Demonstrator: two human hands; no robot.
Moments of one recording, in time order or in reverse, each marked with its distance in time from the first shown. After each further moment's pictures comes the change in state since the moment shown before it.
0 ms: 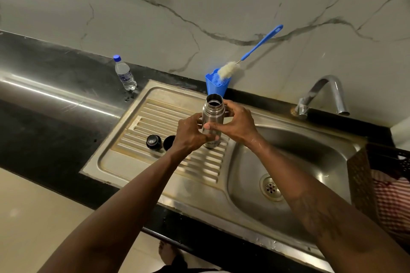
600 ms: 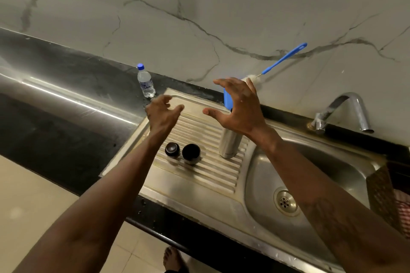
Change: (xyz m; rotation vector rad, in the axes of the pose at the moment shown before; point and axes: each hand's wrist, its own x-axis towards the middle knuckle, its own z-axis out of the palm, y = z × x) left_hand 0.040 -0.033 -0.129 0.057 0.487 -0.151; right_hand 0.038 -0.100 0.003 -0.324 0.180 -0.427
